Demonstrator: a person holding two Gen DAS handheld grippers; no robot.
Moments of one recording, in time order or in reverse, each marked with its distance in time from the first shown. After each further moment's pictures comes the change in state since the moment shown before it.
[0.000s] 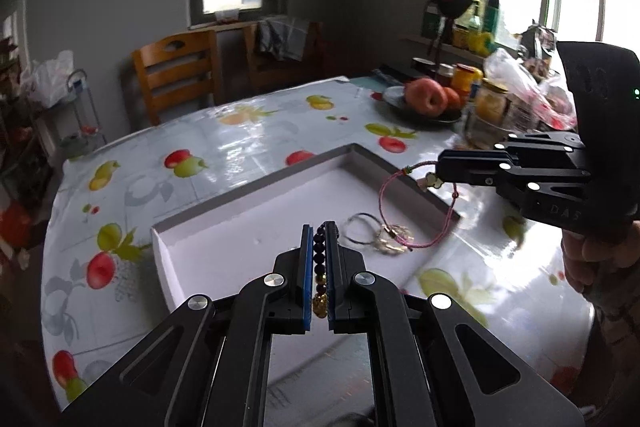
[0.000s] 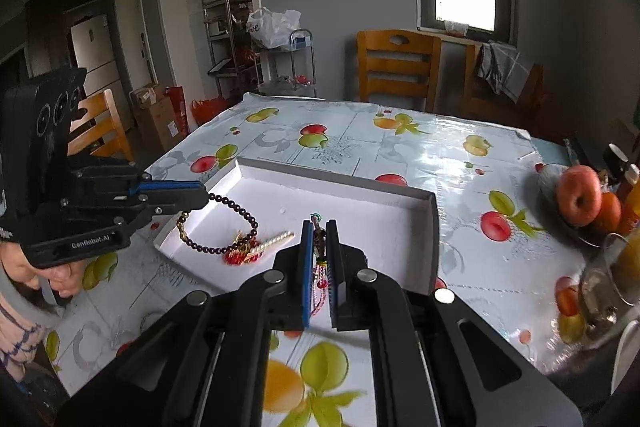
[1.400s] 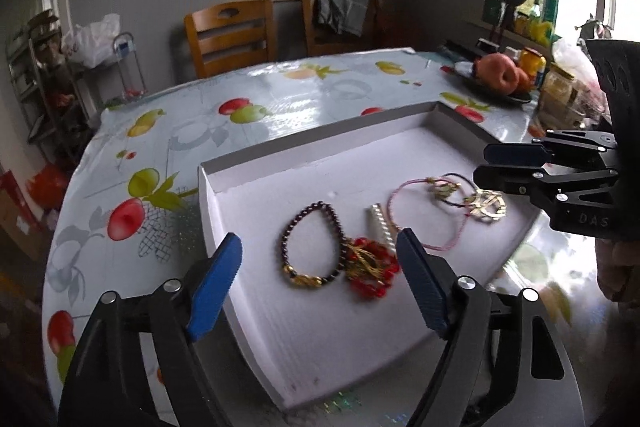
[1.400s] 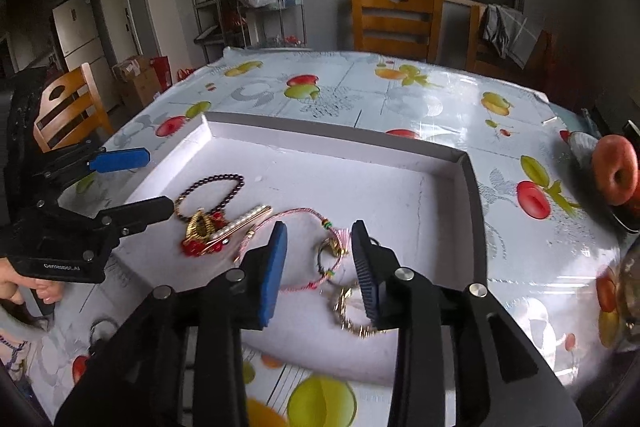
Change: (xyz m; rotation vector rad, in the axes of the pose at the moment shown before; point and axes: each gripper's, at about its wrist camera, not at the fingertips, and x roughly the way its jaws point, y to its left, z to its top) left arm 0.032 0.036 -0.043 -0.072 0.052 0.164; right arm 0.063 0.001 -0.026 -0.003 0.105 -0.038
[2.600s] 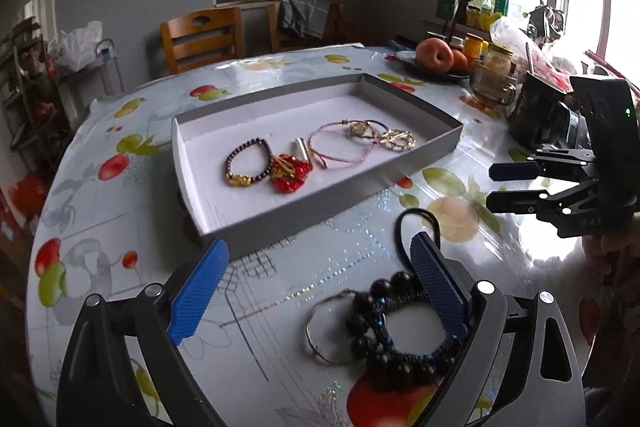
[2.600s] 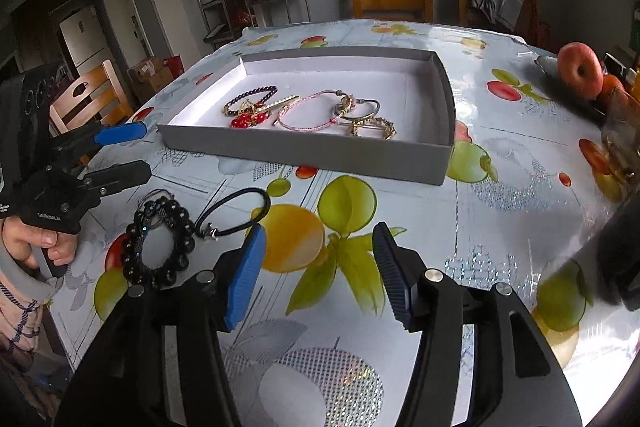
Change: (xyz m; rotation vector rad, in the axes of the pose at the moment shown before) left arm -0.064 -0.039 -0.073 0.039 -0.027 -0.099; right arm -0.064 0.006 -0.106 0.074 0.040 0.065
